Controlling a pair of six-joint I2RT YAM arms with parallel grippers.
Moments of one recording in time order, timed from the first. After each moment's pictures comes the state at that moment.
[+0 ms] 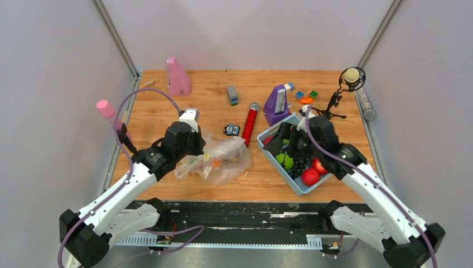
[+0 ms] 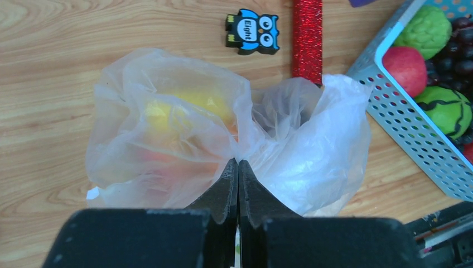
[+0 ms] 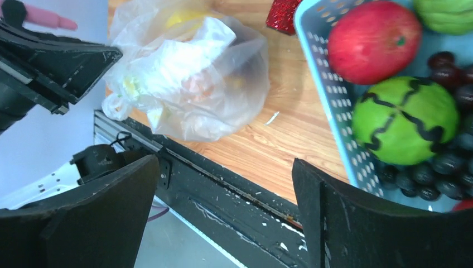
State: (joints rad) left arm -0.61 0.94 0.79 -0.45 -0.18 -0.41; right arm 0.51 0.89 0.93 -0.64 -0.21 0.72
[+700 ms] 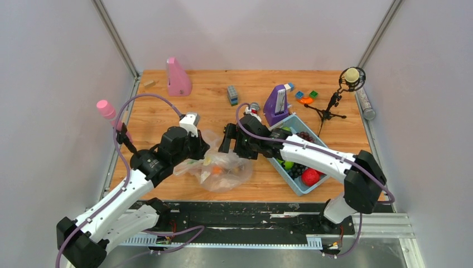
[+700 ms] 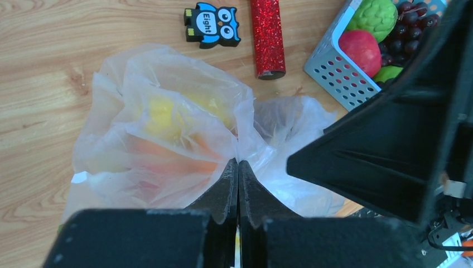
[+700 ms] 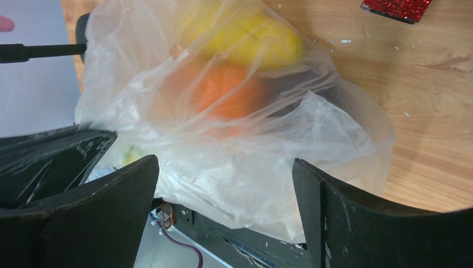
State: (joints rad) left arm -0.61 0.85 0.71 -0.38 -0.03 -0.41; right arm 0.92 1.53 1.19 -0.44 0.02 1.00
